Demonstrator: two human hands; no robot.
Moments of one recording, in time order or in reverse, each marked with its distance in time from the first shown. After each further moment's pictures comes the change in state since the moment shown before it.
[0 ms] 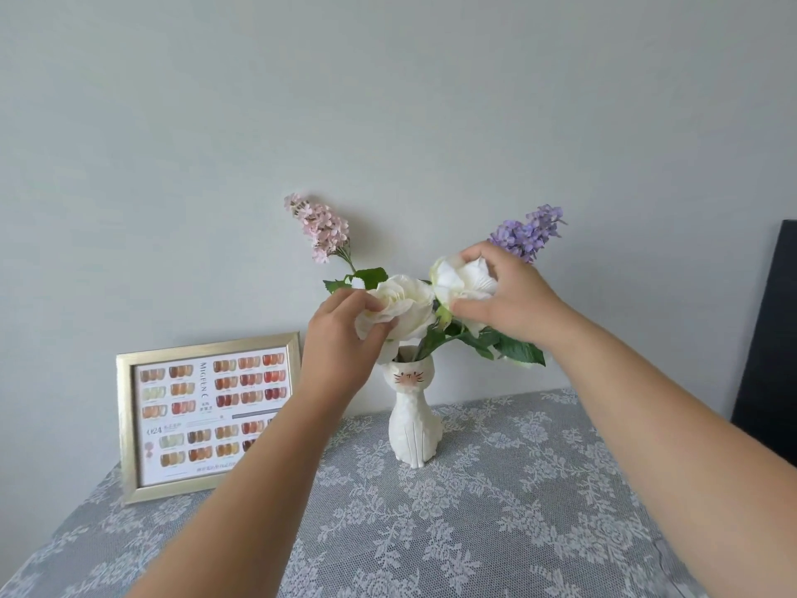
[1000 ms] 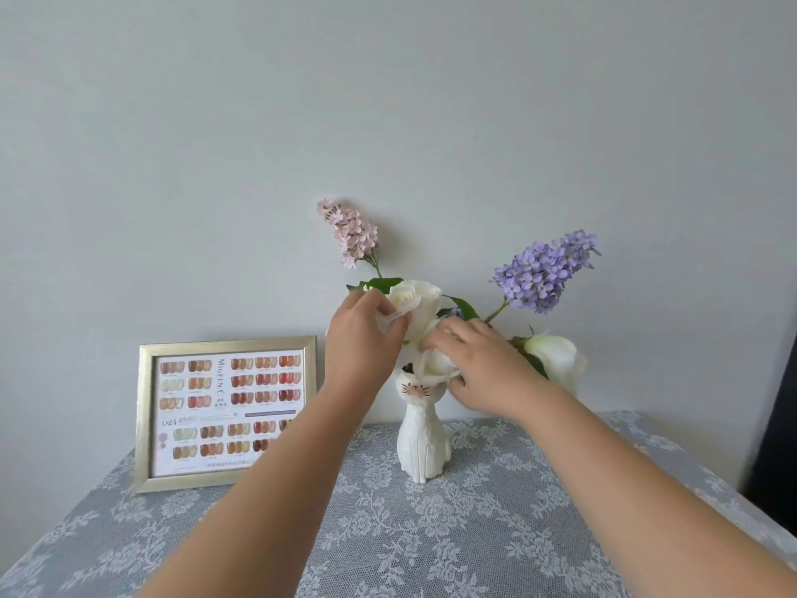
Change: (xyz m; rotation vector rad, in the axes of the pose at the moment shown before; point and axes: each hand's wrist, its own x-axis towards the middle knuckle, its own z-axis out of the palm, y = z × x) left_hand 0.013 -0.003 0.010 0.062 0.062 -0.174; right_hand -0.011 0.029 0.063 -0.664 -0.256 -0.419
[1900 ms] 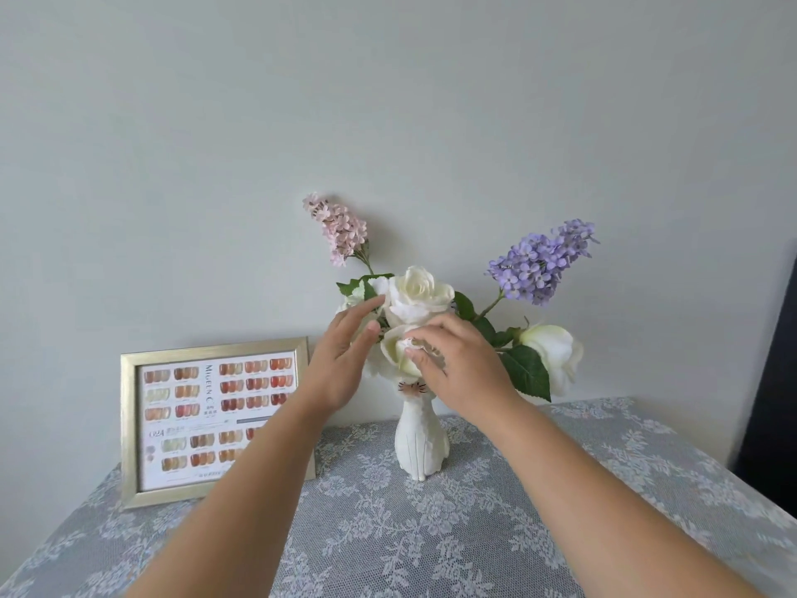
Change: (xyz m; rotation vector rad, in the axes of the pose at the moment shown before) left_hand -0.007 -0.050 -0.007 -0.414 -0.397 -0.069; right_hand 0.005 -0.033 0.015 0.324 0.339 0.187
